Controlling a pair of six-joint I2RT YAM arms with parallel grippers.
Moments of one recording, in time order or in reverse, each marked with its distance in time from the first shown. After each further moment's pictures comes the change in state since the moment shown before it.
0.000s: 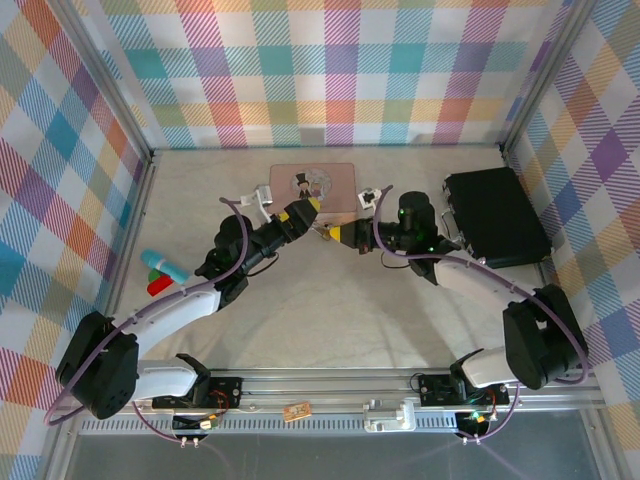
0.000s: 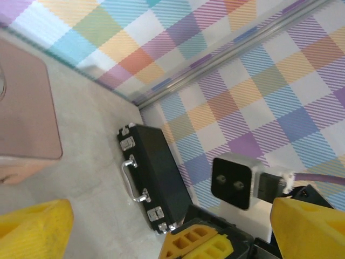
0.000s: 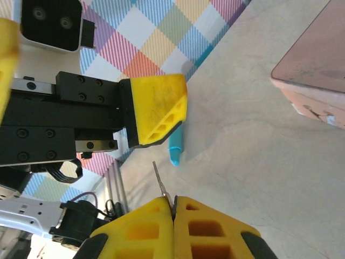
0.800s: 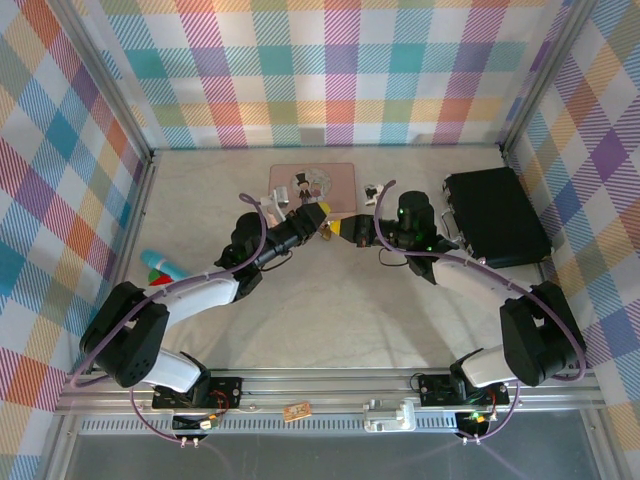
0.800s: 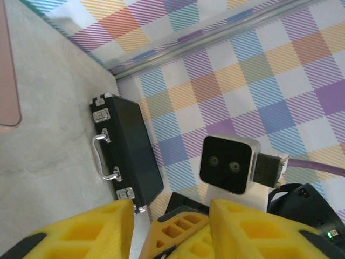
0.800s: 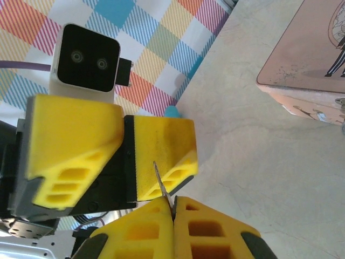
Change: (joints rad) left arm -0.024 0.195 0.031 0.204 0.109 -0.169; right arm 0.000 0.029 0.000 0.074 0.048 0.191
